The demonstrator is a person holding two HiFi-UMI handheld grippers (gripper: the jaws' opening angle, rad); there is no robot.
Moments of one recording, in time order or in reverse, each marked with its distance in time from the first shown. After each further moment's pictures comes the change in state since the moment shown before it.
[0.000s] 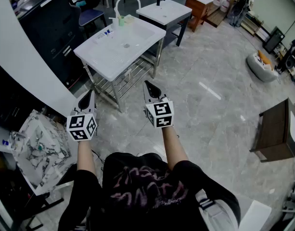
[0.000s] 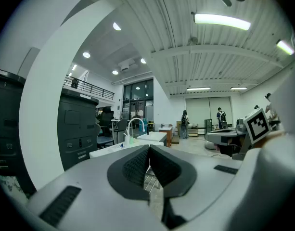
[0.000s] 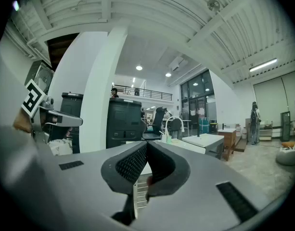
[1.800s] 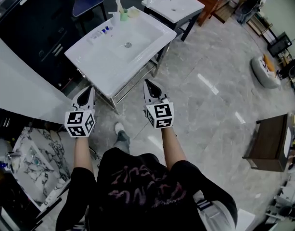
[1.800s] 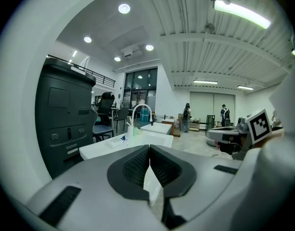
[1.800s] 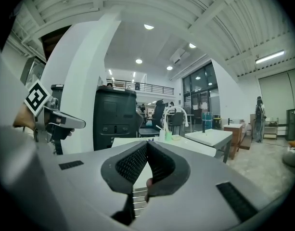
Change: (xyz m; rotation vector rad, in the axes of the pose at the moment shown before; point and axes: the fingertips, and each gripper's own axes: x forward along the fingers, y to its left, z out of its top) left arm 0.201 0.092 -0.028 -0.060 0.124 -0.018; right arm 0.202 -0.072 -0.028 -0.005 0.067 0.023
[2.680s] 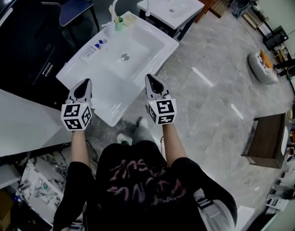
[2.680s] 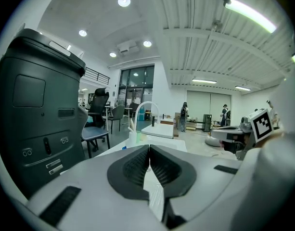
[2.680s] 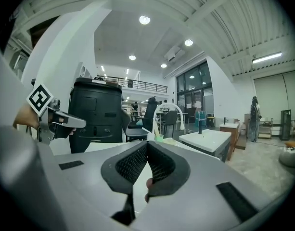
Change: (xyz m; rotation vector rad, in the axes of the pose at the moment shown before) left arm 0.184 0.096 0.057 0.015 0.021 -0.074; right arm 0.168 -0.076 0.031 0.019 0.023 -0.081
